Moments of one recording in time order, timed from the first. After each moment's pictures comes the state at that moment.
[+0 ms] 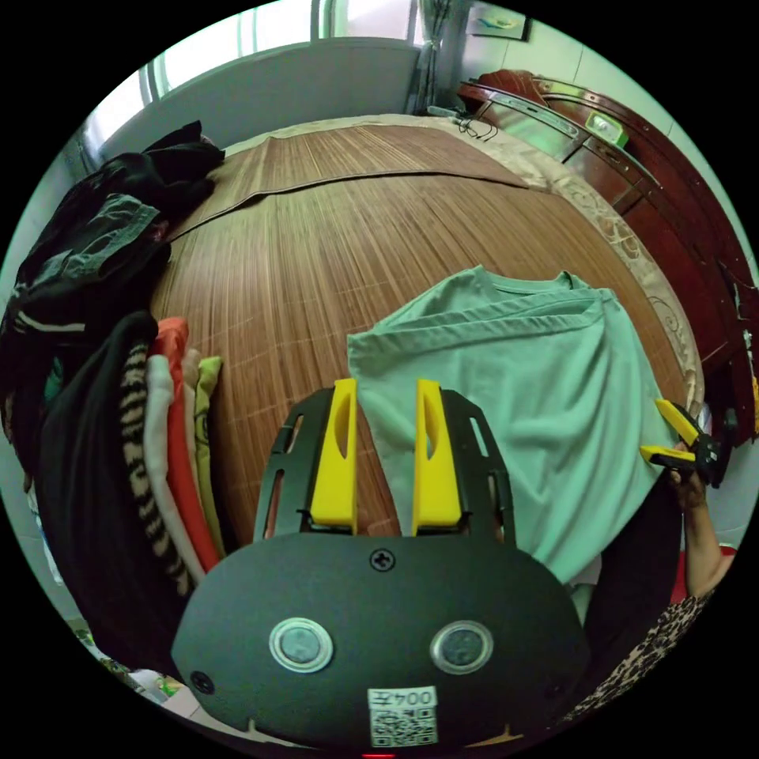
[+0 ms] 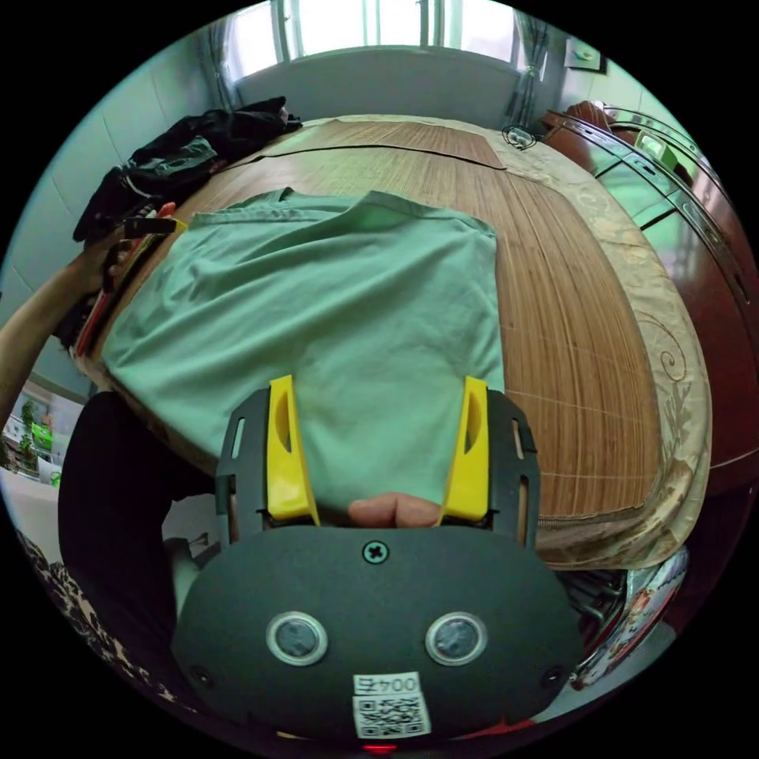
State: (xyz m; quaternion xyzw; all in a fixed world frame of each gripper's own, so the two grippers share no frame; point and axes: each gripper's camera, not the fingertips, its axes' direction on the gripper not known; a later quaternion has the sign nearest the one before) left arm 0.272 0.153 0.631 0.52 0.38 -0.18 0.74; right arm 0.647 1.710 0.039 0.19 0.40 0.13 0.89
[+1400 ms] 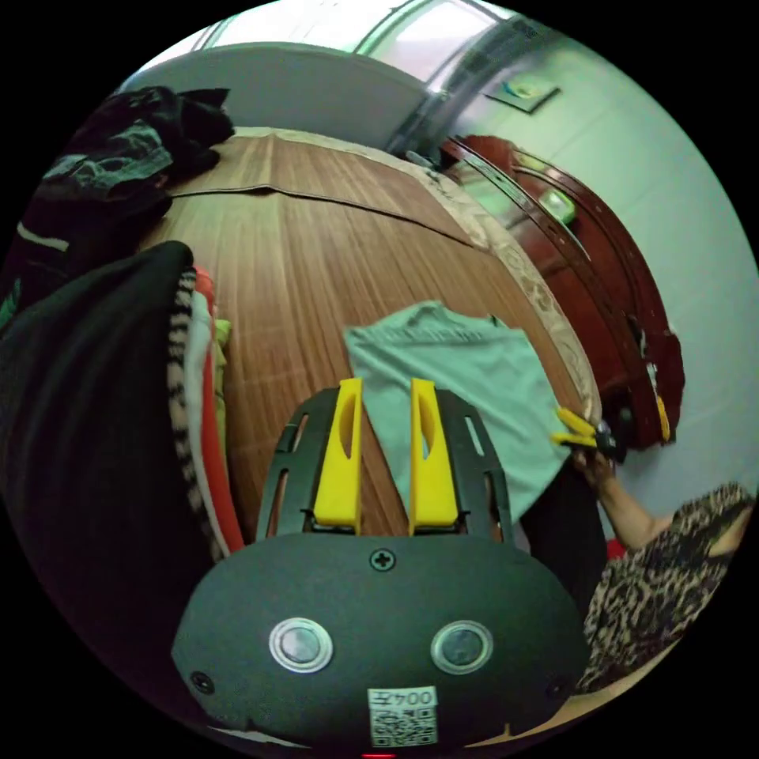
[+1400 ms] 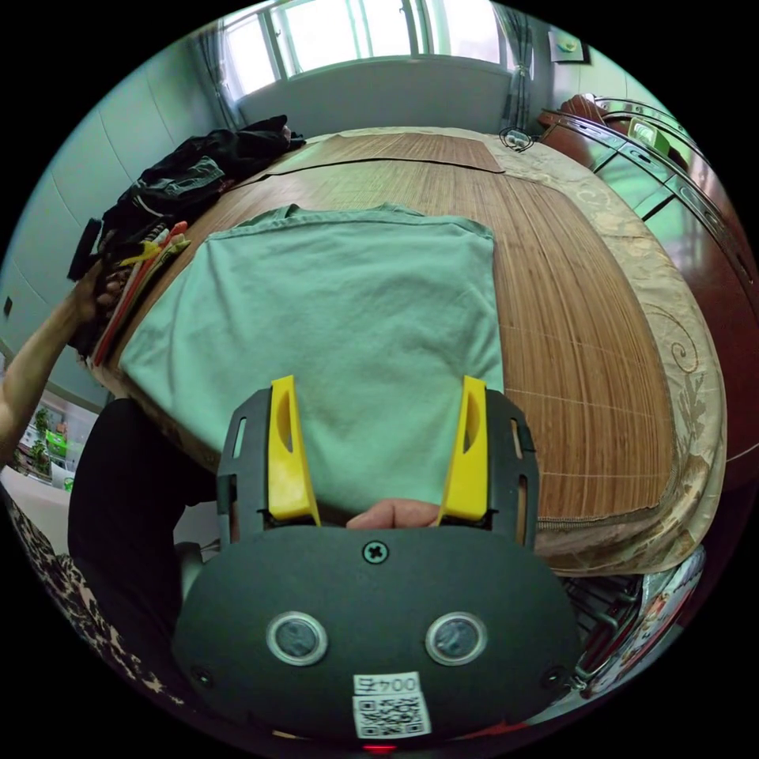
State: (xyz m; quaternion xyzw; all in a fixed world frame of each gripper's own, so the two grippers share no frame) left arm 0.209 0.269 0.781 0.58 0.52 -0.10 0.61; right arm 0.621 1.770 0.059 0.21 0.37 0.12 0.90
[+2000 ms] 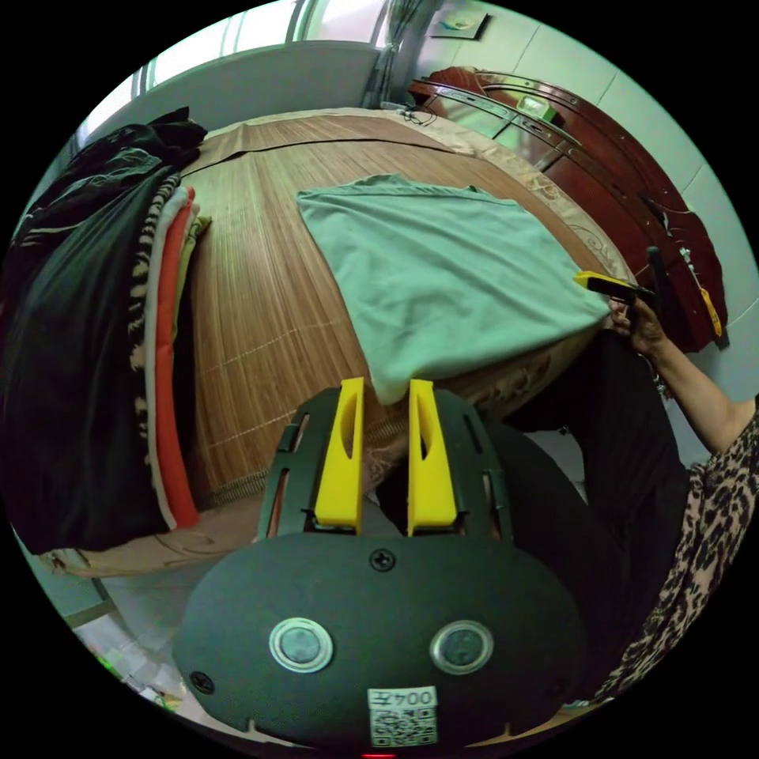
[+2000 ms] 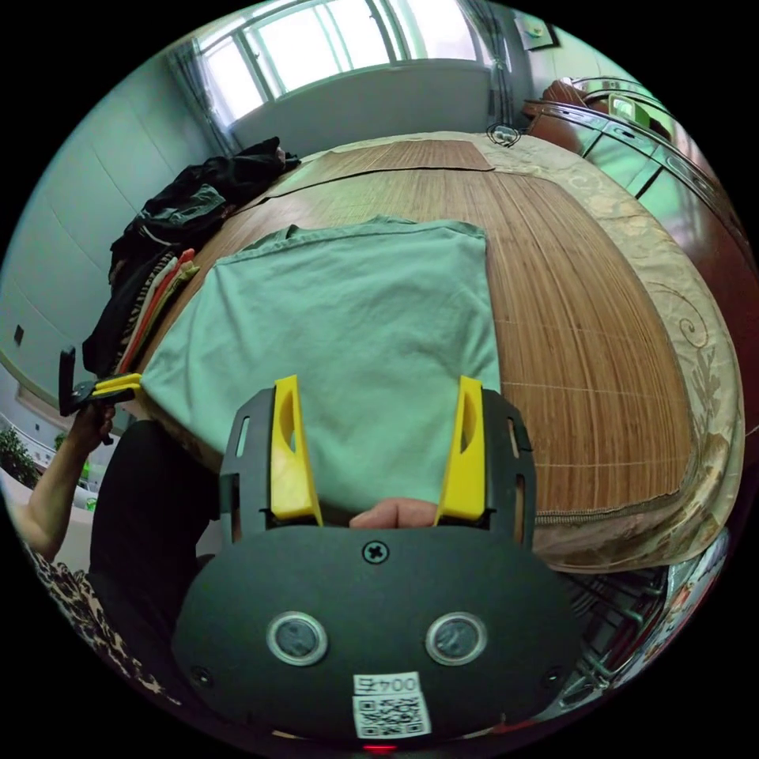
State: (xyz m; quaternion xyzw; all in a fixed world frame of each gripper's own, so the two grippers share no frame) left arm 0.403 0.389 0.814 0.55 0.42 -0.12 0.71; right arm 0.620 1.800 0.052 0.25 0.32 0.14 0.90
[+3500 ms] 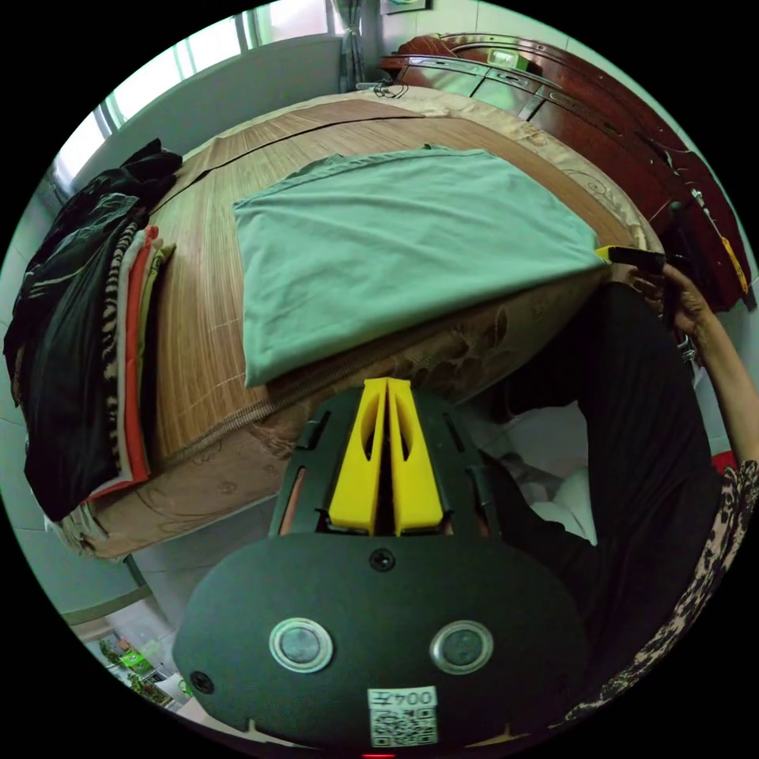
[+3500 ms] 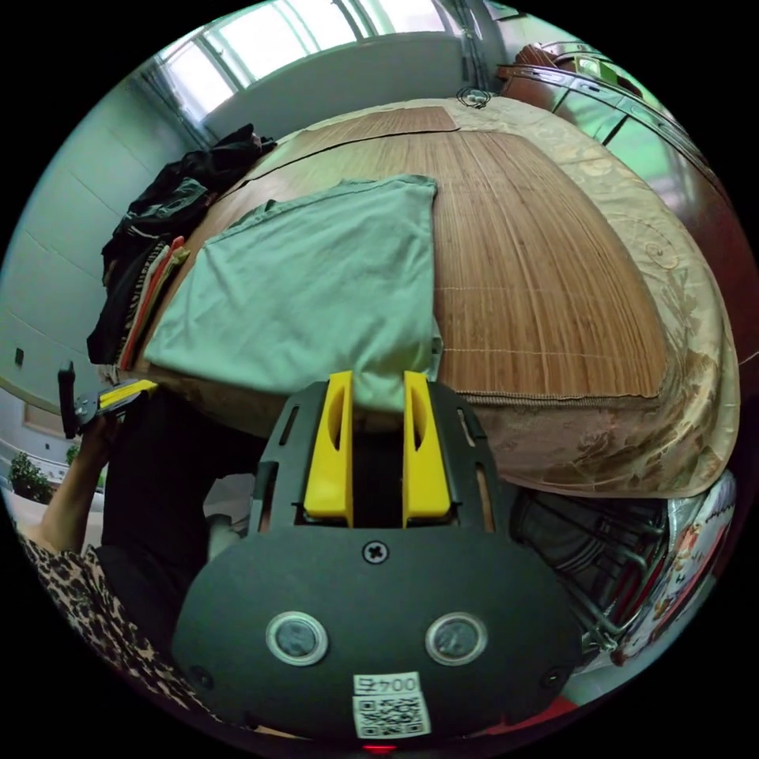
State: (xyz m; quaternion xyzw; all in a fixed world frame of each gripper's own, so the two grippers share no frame) left arm 0.594 0.476 0.716 0.53 0.35 -0.11 0.77; right arm 0.630 1.889 0.045 0.21 0.30 0.19 0.91
